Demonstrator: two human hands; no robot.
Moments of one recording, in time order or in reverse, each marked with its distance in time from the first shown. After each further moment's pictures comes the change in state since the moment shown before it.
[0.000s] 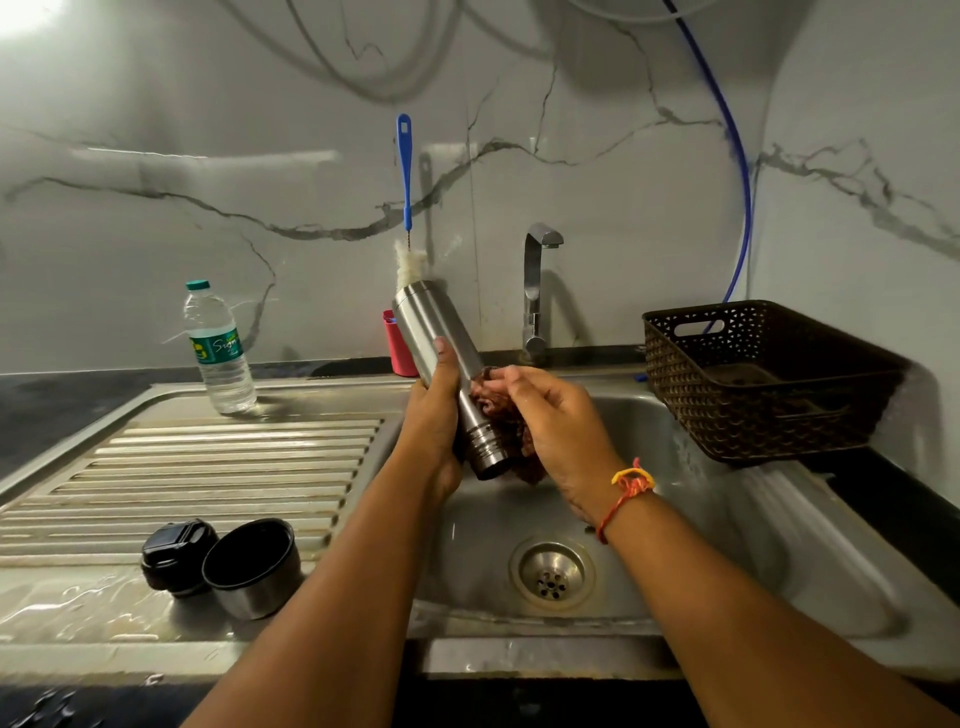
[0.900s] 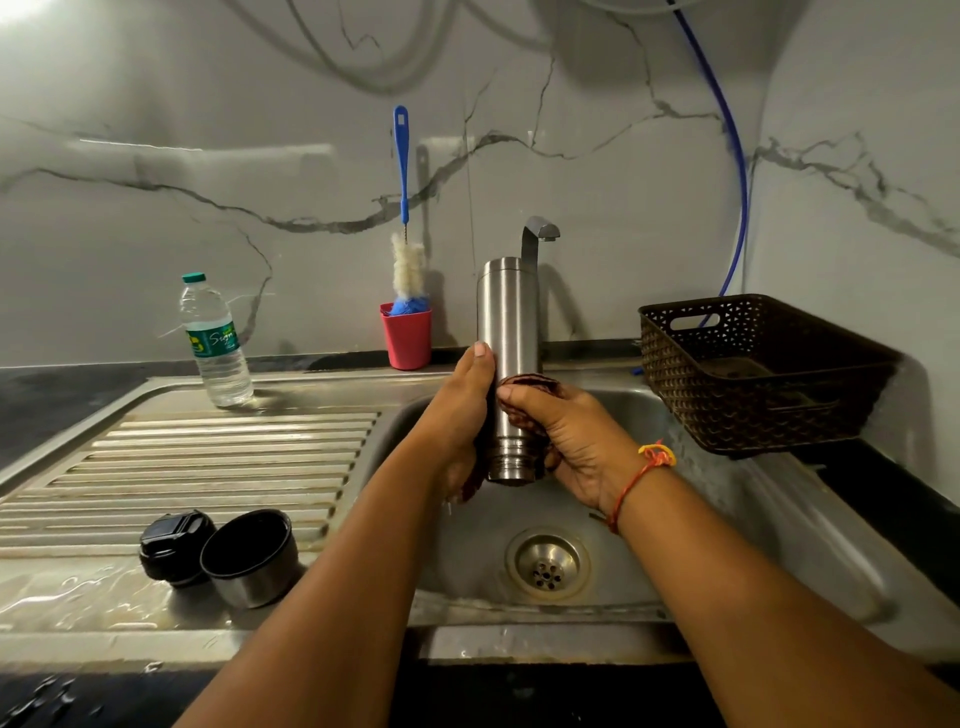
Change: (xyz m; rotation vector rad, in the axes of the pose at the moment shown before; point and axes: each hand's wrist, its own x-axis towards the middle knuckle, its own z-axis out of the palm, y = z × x) left_hand -0.008 0.002 0.014 0.302 -0.158 -0.006; right_hand 0.005 0.015 -0.016 0.327 -0.044 0.384
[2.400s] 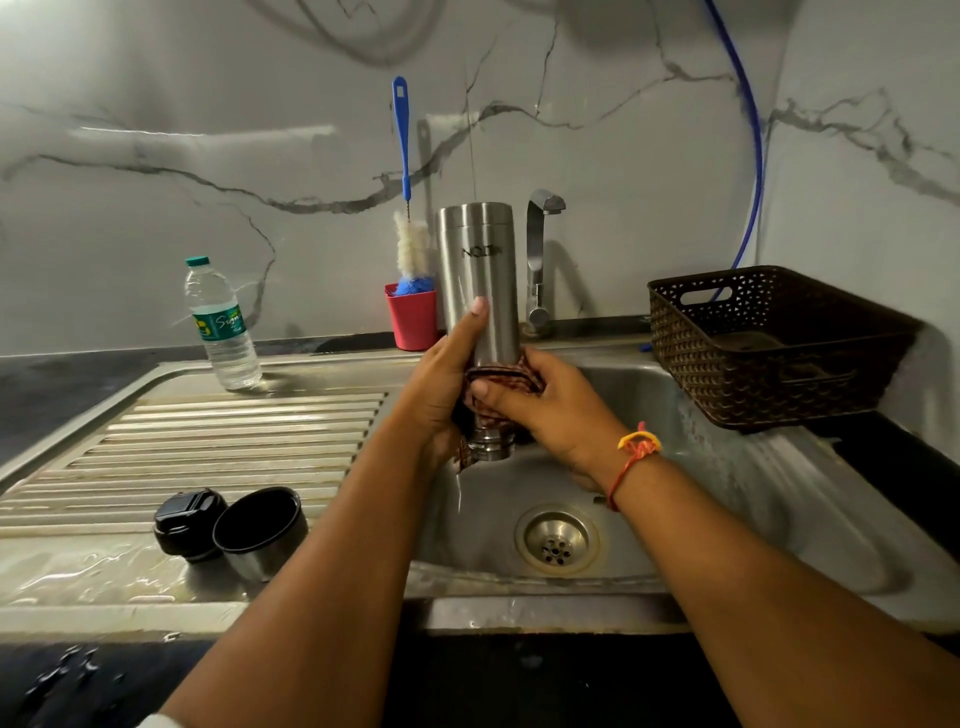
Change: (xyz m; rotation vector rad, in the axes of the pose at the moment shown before) left_hand -0.014 0.010 -0.009 -0.148 -0.068 0.080; right_hand -0.002 0.006 0.009 -0.317 -0.117 -0.227
